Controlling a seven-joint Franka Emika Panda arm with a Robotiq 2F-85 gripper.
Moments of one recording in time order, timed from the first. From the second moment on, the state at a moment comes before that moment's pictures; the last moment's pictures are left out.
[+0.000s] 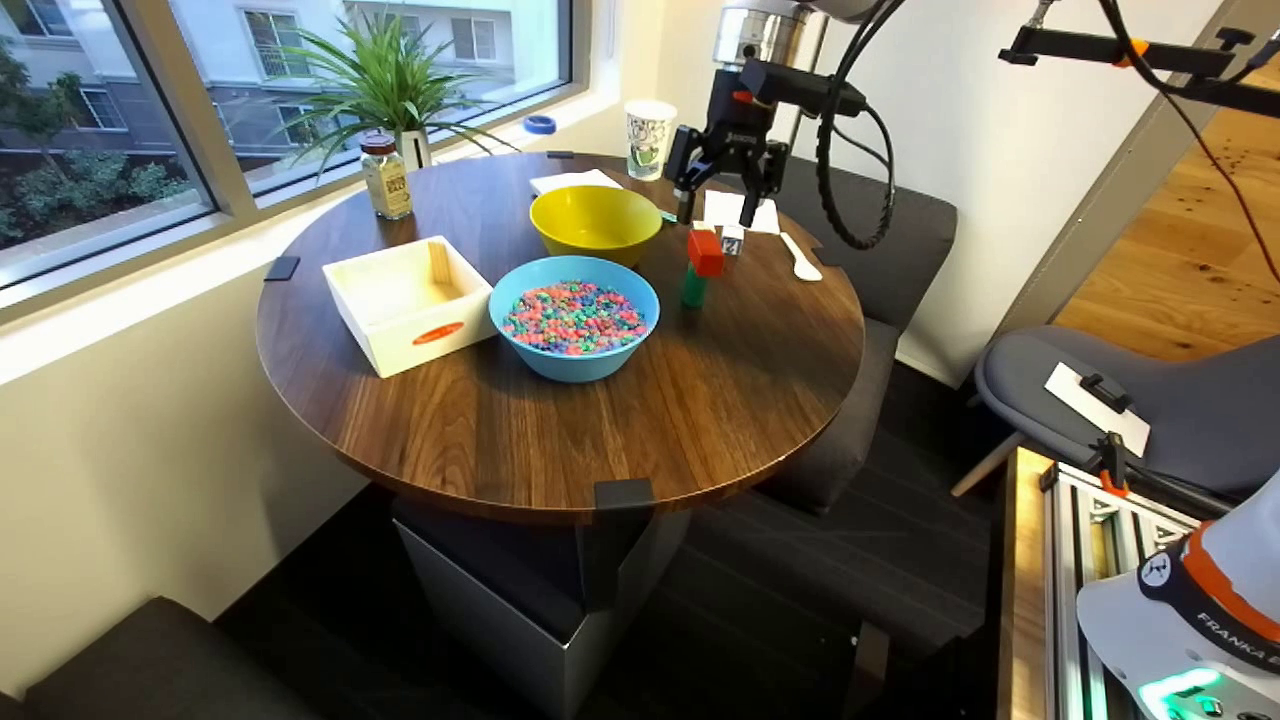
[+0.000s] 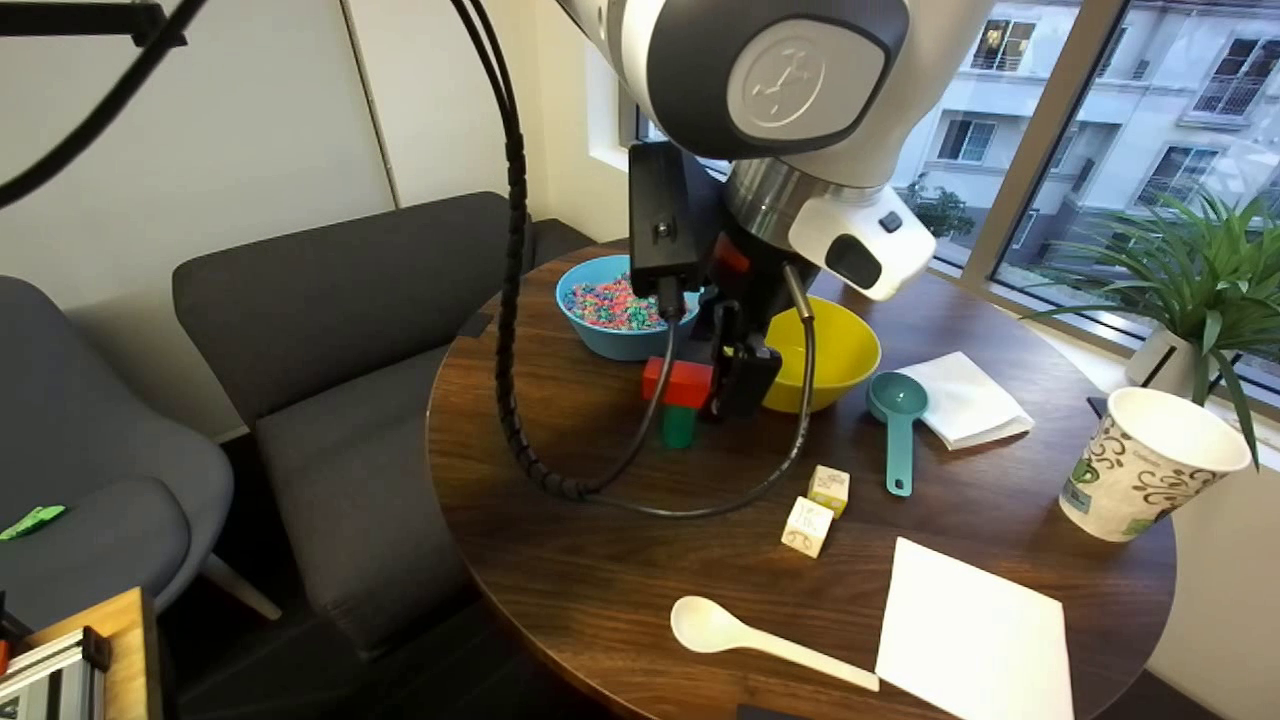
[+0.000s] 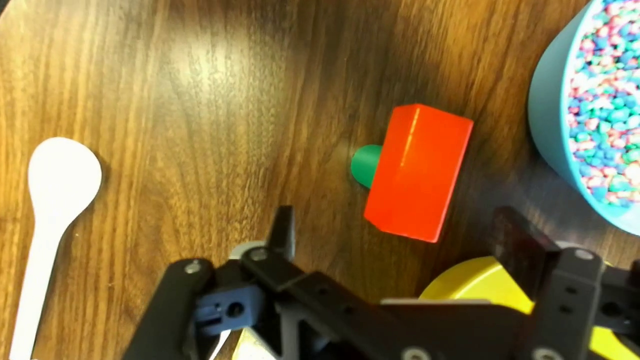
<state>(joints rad) -0.09 0.29 -0.08 -1.64 0.25 1.83 0.35</state>
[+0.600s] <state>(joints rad) -0.09 0.35 -0.08 -1.55 0.27 1.74 0.36</state>
